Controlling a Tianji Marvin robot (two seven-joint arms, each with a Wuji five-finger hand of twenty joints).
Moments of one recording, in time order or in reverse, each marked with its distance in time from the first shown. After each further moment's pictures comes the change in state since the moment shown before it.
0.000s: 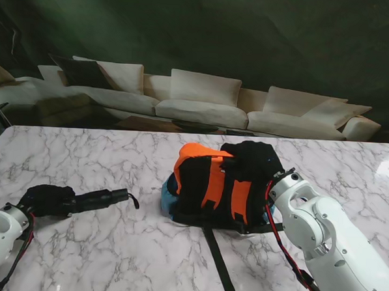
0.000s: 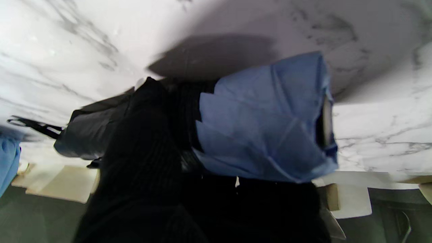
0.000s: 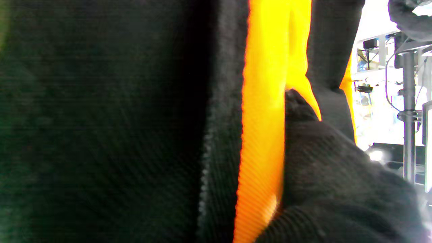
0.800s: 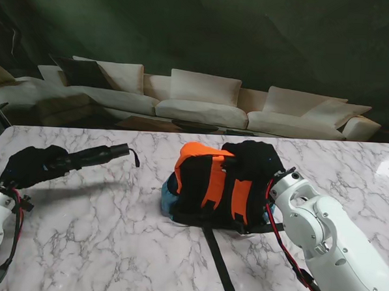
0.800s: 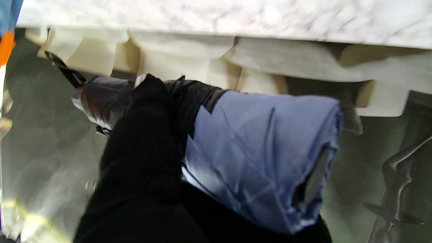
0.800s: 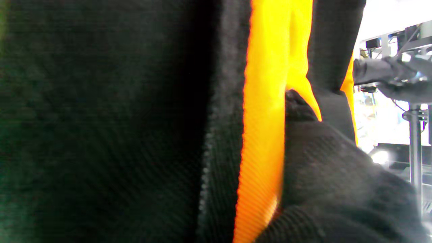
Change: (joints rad) left arm -0.016 -0.063 -0.141 -0.087 -0.121 -0.177 0.245; right arm 0.005 -0.001 0.002 0.003 0.013 0.012 0.017; left_hand 0.000 -0.014 0.000 0.000 0.005 0.000 0.024 -0.017 0.009 0.000 0.014 0.000 0.012 0.002 0.041 0.025 0.012 0.001 0.013 0.000; right_hand 0.002 0.001 0.000 0.000 0.000 0.000 -0.002 0.000 0.000 0.000 0.000 0.000 0.000 0.000 -0.009 0.007 -0.001 0.000 0.000 0.001
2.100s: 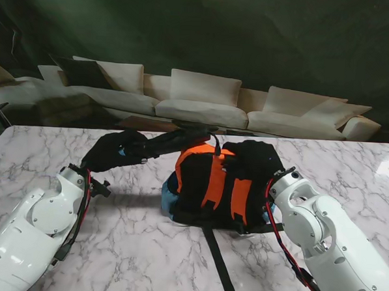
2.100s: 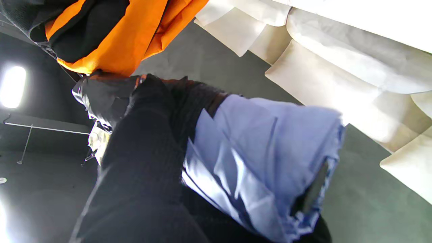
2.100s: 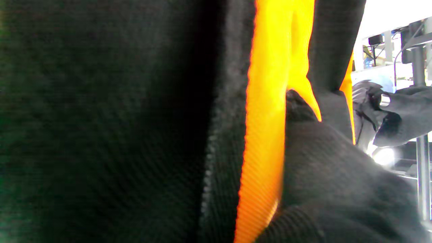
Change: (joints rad) left arm -0.164 -0.055 0.418 -0.110 -0.517 0.052 -0.208; right arm 0.010 -0.001 -0.009 0.014 0.019 0.013 -0.001; left_hand 0.001 0.000 0.000 0.000 0.000 -0.001 0.018 0.000 0.000 0.000 0.000 0.000 0.014 -0.005 0.003 -0.004 0.010 0.000 0.001 0.000; right_hand 0.000 0.003 0.000 0.000 0.000 0.002 -0.001 -0.001 0.000 0.000 0.000 0.000 0.000 0.000 -0.002 0.007 0.000 0.000 0.000 0.010
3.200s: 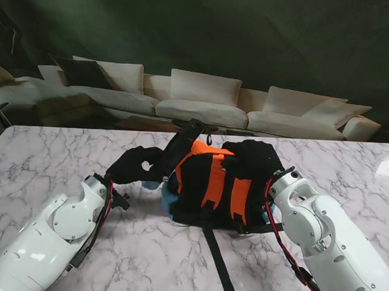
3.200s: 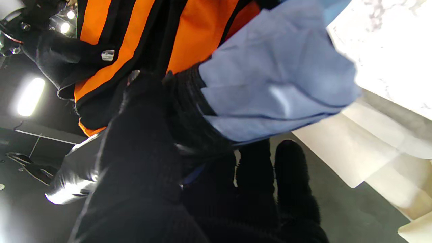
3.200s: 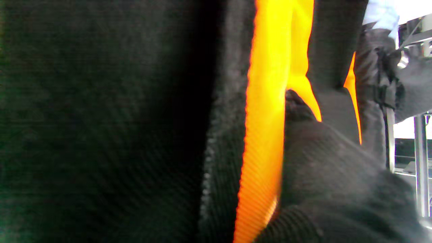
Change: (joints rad) left arm -0.036 -0.005 0.153 0.040 -0.053 0.021 -0.033; right arm 0.009 -0.001 -0.006 0.014 0.010 -0.008 -0.008; left_hand -0.001 -0.011 -0.051 -0.001 0.063 -0.009 -0.001 -0.128 0.089 -0.045 -0.080 -0.176 -0.065 -0.039 0.000 -0.006 -0.229 0.002 -0.011 0.130; right_hand 0.007 0.000 0.000 0.000 0.000 0.003 0.000 0.000 0.000 0.000 0.000 0.000 0.000 0.000 0.000 0.001 0.000 0.000 0.000 0.002
